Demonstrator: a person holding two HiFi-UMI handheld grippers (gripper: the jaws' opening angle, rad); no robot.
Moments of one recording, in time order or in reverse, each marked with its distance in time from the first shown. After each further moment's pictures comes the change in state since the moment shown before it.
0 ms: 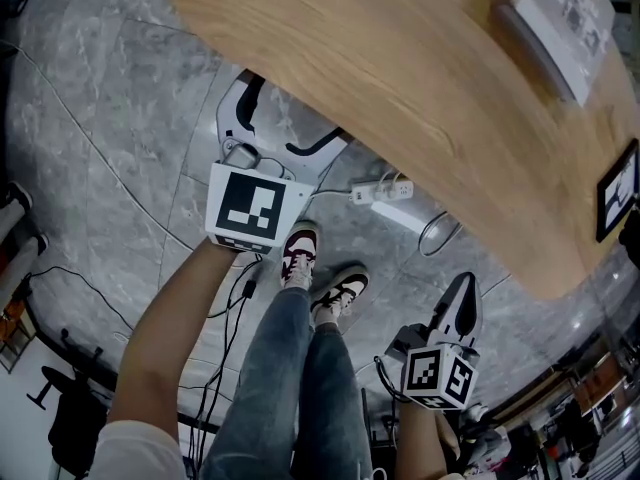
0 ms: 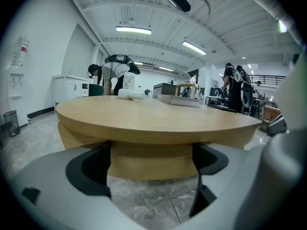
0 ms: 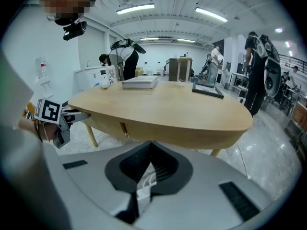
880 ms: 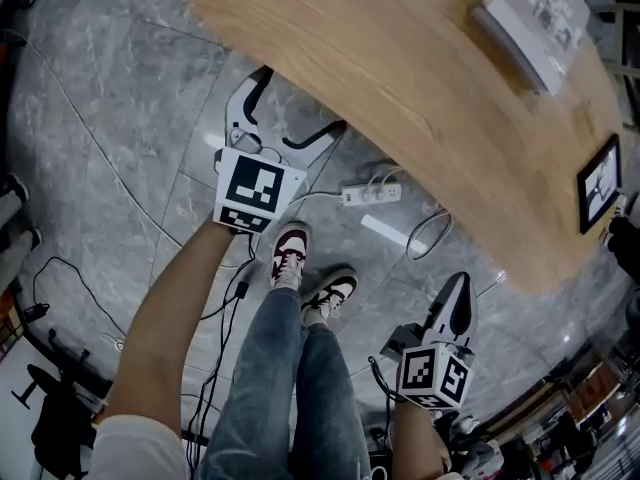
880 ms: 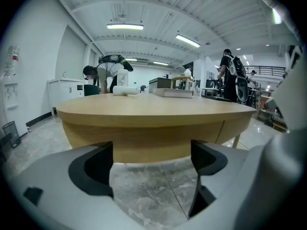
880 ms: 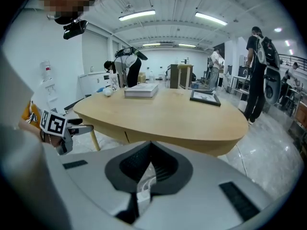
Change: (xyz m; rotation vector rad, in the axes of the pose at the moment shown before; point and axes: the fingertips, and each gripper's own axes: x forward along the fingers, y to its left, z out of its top) left arm -0.010 -0.012 -0.022 0.082 0.058 -0.011; right arm -0.025 -0.012 0.012 -0.007 -0.061 0.033
